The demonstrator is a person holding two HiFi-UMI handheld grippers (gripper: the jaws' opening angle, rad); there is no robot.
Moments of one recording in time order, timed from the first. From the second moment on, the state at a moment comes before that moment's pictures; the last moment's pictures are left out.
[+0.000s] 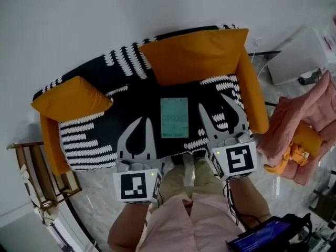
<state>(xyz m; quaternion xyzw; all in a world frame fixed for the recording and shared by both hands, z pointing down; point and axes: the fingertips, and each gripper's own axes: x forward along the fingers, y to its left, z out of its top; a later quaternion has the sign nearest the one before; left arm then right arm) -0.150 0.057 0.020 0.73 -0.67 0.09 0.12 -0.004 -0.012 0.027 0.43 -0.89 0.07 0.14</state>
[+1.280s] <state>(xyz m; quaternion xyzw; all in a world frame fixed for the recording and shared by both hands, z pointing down) -0.120 0.067 0.244 0.68 -0.66 0.18 0.26 0.026 0.021 0.275 0.39 -0.87 0.20 0.23</state>
